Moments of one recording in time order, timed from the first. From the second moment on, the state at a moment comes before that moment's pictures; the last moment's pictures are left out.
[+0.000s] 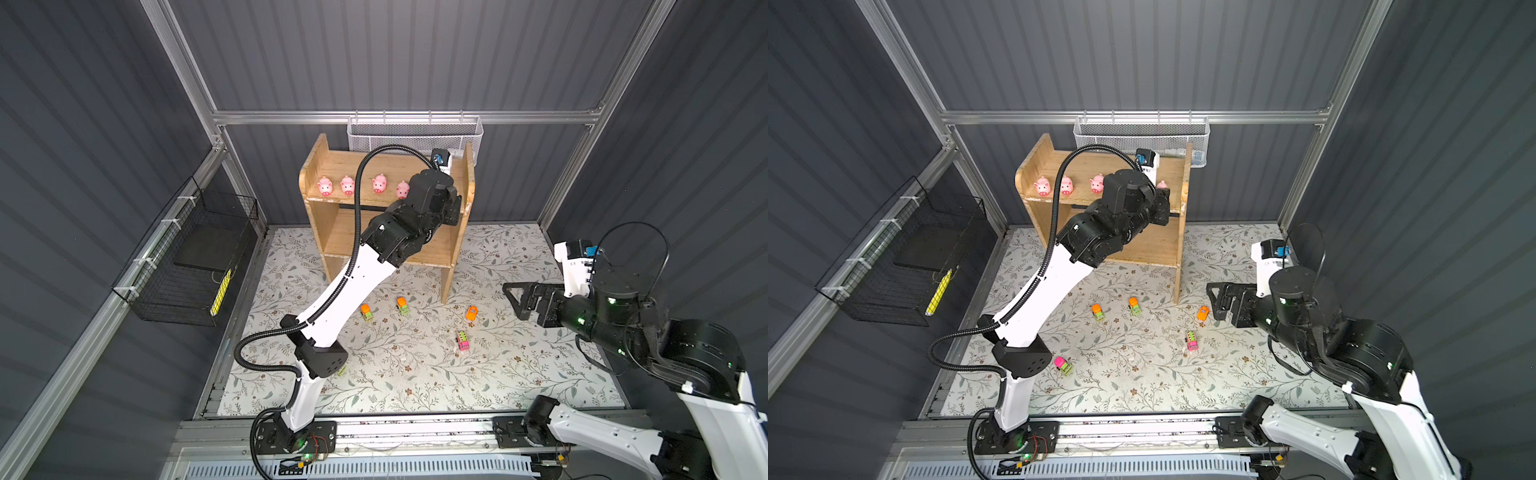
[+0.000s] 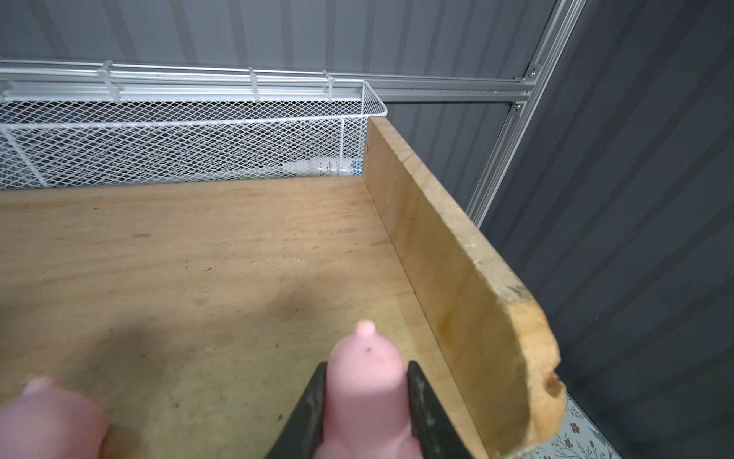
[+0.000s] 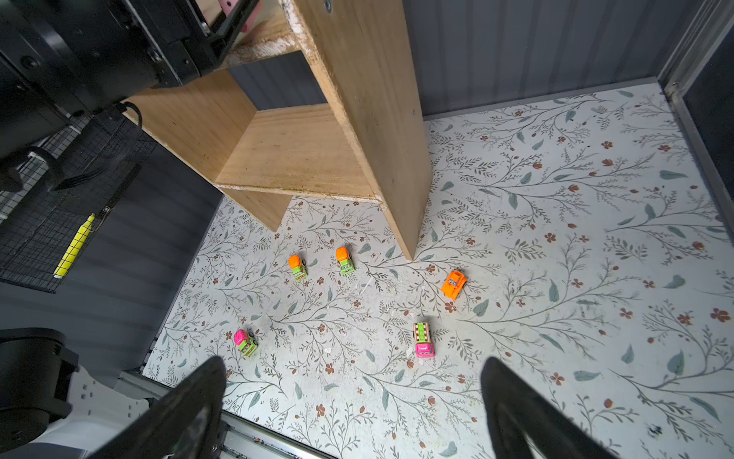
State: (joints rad) left arm -0.90 2.07 2.61 -0.79 -0.40 -0.21; right arm 0.79 0.91 1.64 -1.27 0.29 0.60
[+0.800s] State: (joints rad) left arm -0.90 2.09 2.61 -0.76 -0.40 -0.21; right arm 0.74 0.89 1.62 -1.26 0.26 0.59
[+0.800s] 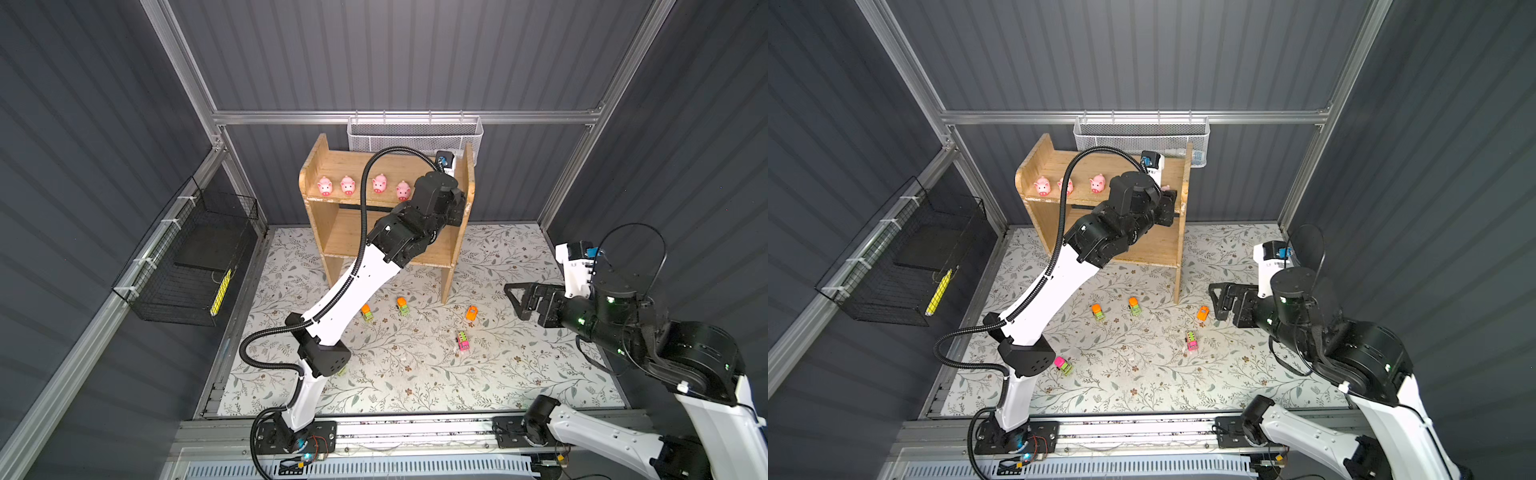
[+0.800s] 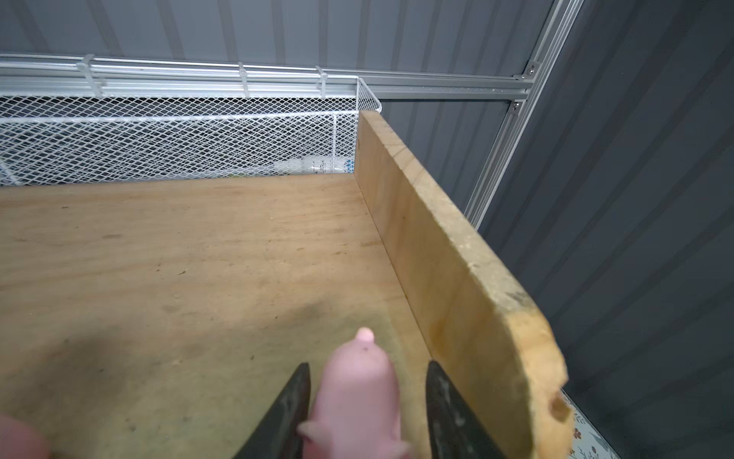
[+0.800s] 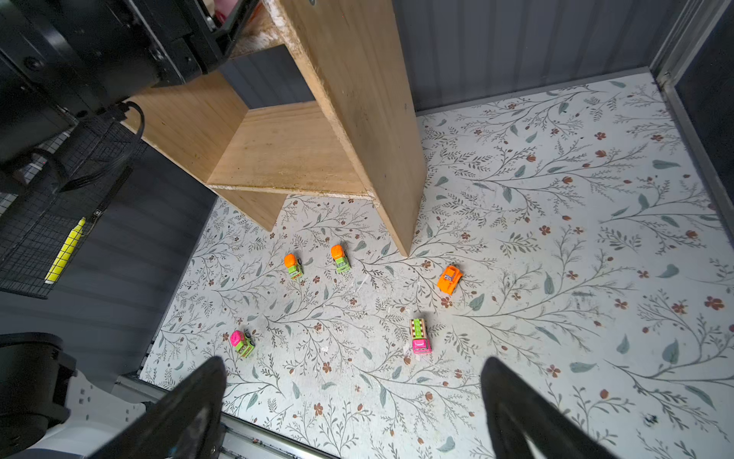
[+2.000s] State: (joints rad) left arm -0.90 1.98 2.52 -0.70 -0.40 -0.20; right arm 0.71 0.86 1.60 -1.26 0.22 0.59
